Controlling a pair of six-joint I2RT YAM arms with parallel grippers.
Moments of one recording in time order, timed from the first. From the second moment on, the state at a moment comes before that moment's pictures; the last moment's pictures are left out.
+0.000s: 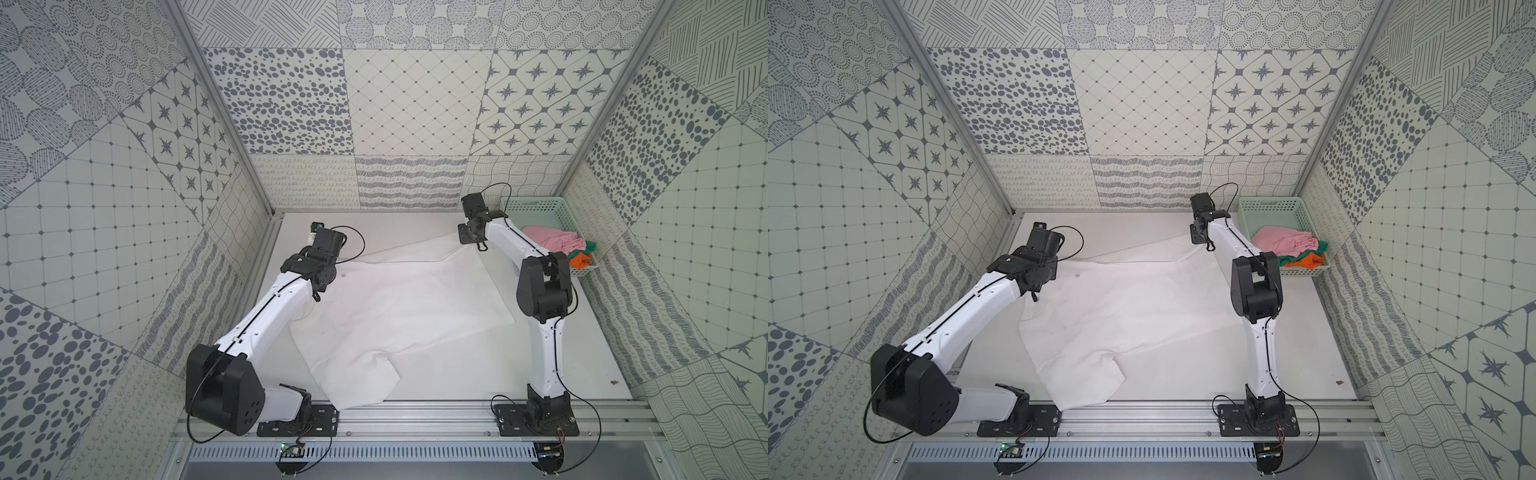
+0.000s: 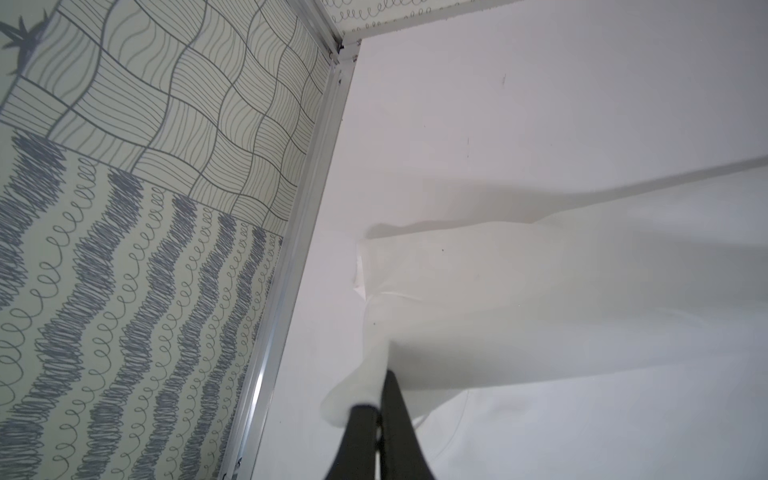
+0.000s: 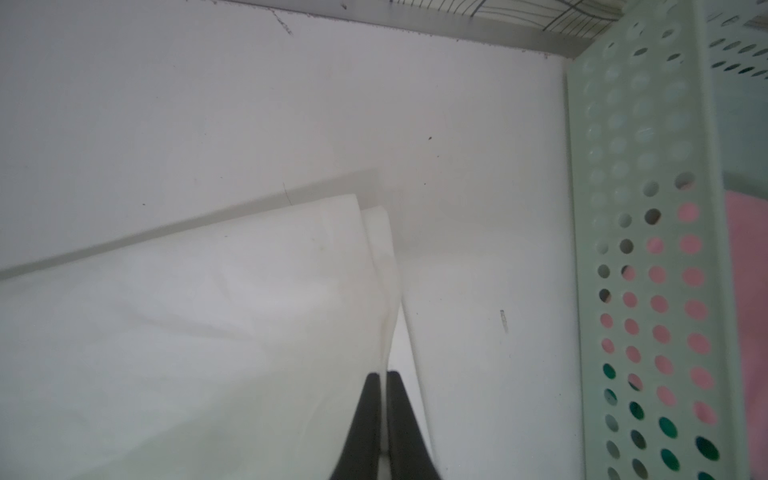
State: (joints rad) left arm -0.22 1.39 1.16 -0.77 -0.67 -0.21; right arm 0.26 2.20 1.91 -0.72 0.30 0.09
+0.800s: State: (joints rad) left arm -0.30 1.30 1.01 -1.06 -0.46 -0.50; right arm 0.26 2.16 1.79 -0.71 0.42 -0.01
